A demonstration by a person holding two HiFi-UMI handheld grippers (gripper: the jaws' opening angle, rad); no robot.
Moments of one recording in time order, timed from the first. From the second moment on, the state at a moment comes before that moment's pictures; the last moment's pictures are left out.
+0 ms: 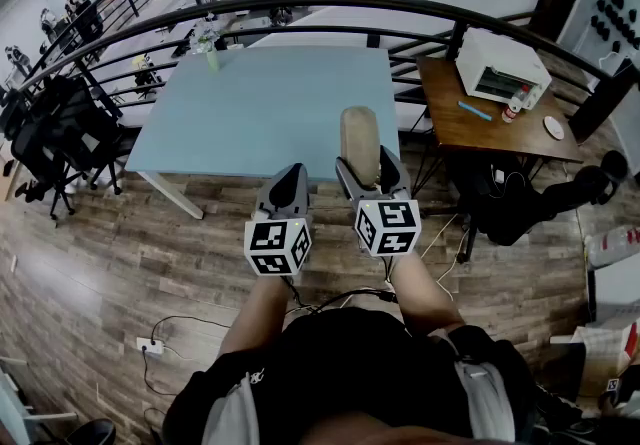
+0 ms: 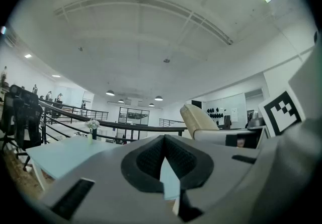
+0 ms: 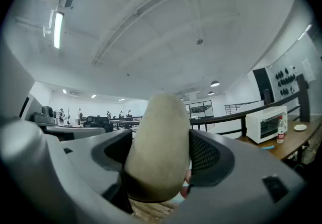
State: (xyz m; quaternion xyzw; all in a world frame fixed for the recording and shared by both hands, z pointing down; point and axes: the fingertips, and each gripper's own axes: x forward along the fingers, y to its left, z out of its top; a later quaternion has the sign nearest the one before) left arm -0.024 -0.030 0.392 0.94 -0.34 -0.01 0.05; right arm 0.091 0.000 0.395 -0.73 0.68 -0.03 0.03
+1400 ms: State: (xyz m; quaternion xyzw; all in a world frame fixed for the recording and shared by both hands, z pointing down) left arm -0.088 -0.036 0.412 0.95 -0.31 -0.01 0.06; right arm 0.034 0.004 0.409 -0.75 0.65 -0.05 0.05
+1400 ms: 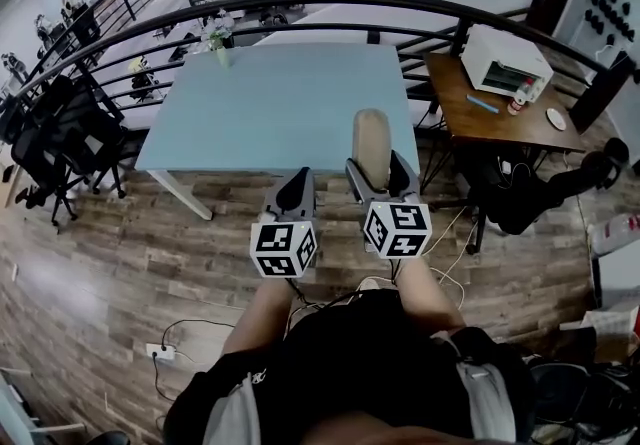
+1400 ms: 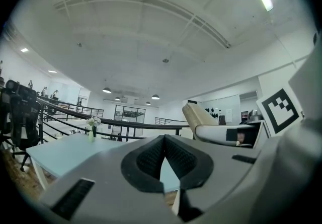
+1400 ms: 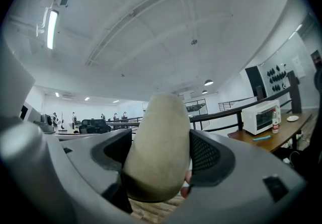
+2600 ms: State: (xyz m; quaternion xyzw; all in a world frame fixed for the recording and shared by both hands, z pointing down) left arm 0.013 -0.173 0.416 0.94 -0.33 0.00 0.06; right arm 0.136 -0.141 0.419 -0.74 0.67 -0.06 0.05
